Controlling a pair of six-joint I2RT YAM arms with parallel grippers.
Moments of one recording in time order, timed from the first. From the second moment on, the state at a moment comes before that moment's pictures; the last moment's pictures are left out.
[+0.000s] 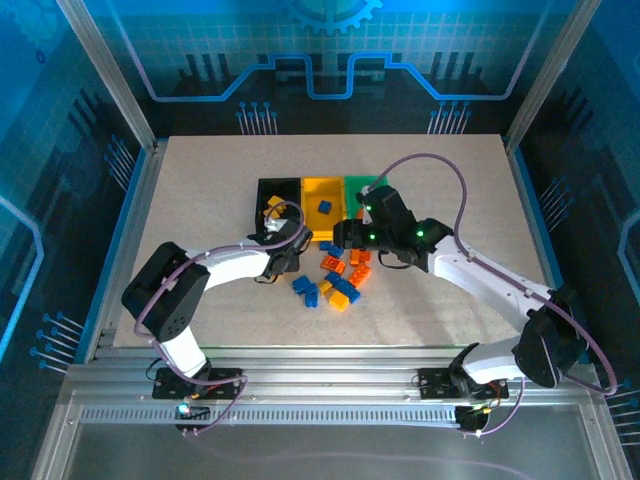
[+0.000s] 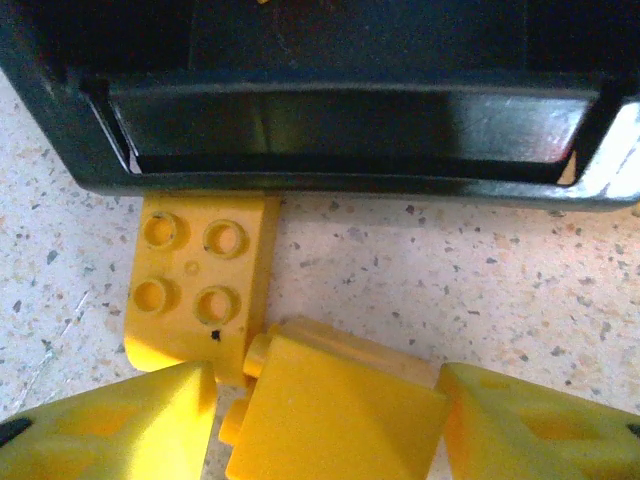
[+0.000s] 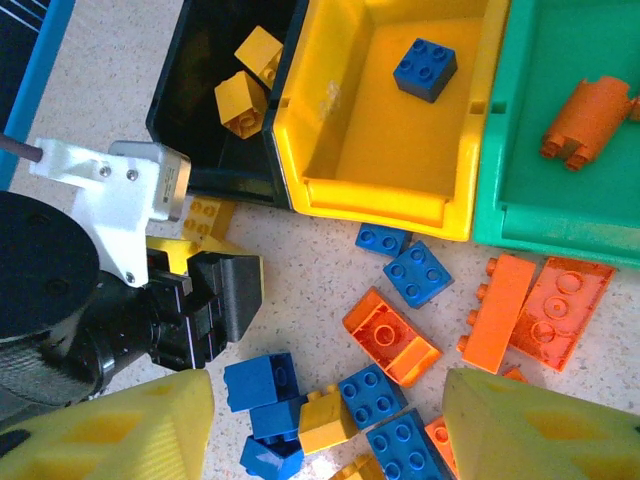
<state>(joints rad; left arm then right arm) -0.60 1.71 0.93 -0.41 -0.41 -0.66 0.66 1.37 1.10 -0.50 -0.04 0.57</state>
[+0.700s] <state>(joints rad) -0.63 1.42 0.93 -0.42 -0.44 -0.69 0.64 1.33 1.06 -0.49 -0.04 0.59</state>
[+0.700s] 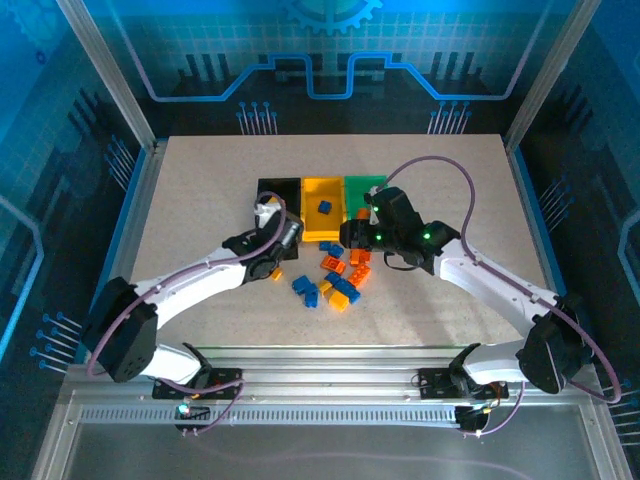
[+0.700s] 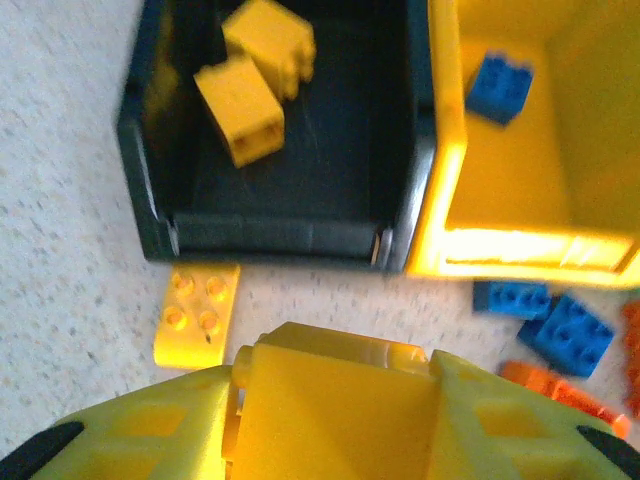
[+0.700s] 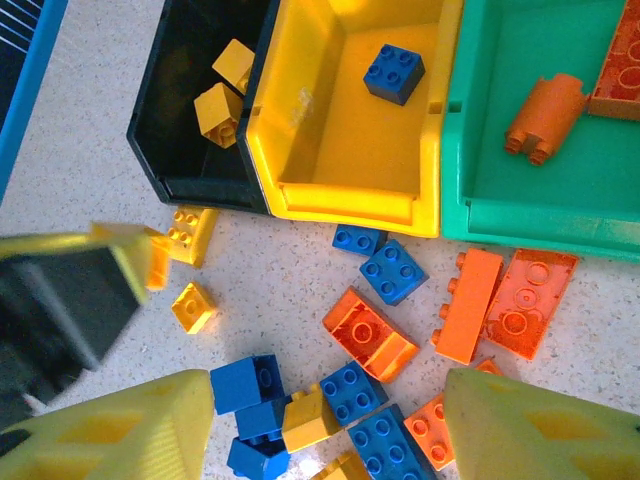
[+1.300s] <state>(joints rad) -0.43 1.83 1.27 -0.41 -0.34 -0.70 0.63 1.29 1.01 -0.51 -0.07 0.60</state>
